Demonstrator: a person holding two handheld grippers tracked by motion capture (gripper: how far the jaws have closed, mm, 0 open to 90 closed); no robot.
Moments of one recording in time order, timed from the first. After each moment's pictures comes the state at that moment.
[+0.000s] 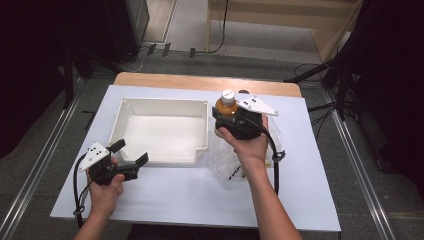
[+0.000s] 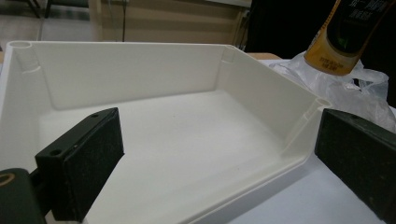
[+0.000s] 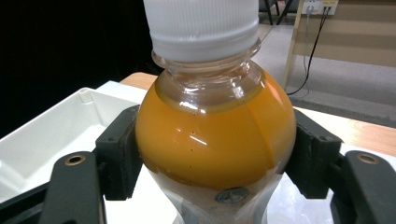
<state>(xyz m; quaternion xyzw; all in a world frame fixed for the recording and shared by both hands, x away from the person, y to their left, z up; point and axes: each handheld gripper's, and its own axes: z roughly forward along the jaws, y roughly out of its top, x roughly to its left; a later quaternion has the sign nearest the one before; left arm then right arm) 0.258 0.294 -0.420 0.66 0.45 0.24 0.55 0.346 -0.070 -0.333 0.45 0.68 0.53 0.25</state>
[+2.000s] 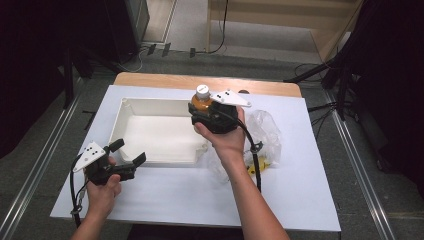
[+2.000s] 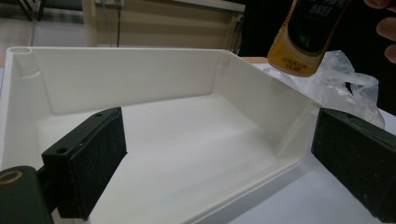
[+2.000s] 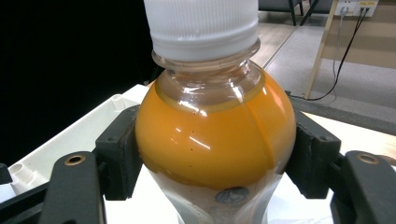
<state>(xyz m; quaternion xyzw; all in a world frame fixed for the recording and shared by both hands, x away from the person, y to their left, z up) 0.257 0.300 -0.418 0.66 0.44 0.23 0.56 0.358 -0.016 -0.327 0.42 0.69 0.54 0.23</state>
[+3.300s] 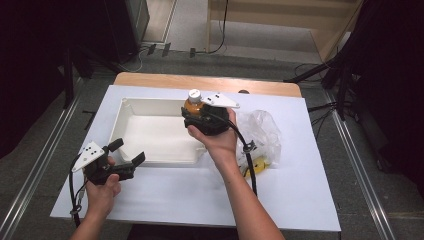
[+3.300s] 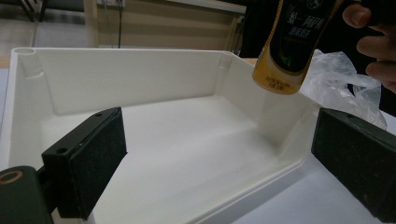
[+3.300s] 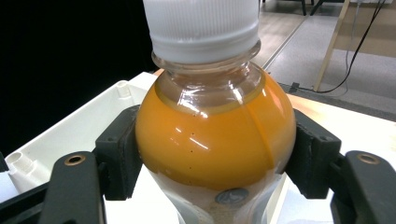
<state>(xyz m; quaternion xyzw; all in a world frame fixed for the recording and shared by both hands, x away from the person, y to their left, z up) 0.257 0.302 -0.418 0.66 0.44 0.23 0.56 0.364 0.001 -0.344 0.42 0.71 0.53 0.21</state>
